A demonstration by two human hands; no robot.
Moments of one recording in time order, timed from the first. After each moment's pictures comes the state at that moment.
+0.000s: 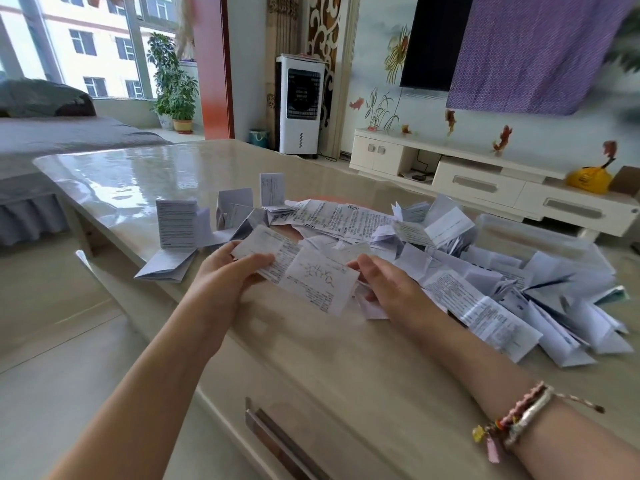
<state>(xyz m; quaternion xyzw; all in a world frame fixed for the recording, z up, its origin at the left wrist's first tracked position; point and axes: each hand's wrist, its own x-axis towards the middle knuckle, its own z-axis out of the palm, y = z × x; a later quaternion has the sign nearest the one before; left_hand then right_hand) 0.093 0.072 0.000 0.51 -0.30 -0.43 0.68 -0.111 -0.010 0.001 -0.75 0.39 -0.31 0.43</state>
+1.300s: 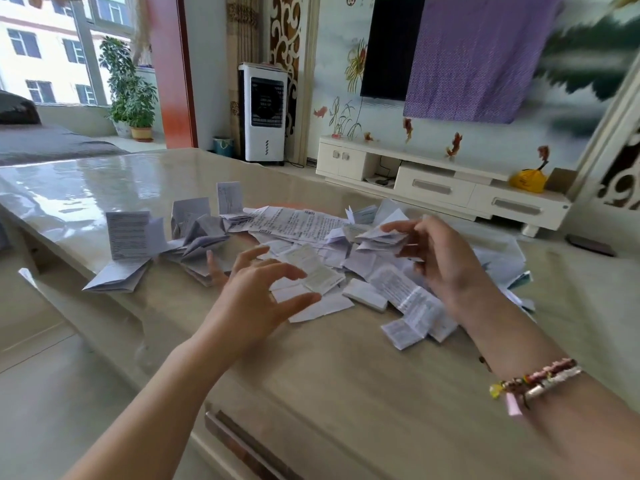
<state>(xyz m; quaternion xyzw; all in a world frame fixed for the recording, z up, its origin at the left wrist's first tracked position) 0.036 0.054 -0.011 0.64 -0.66 -0.03 0.38 -0.195 -0.011 0.060 -0.61 0.46 -0.46 0.46</state>
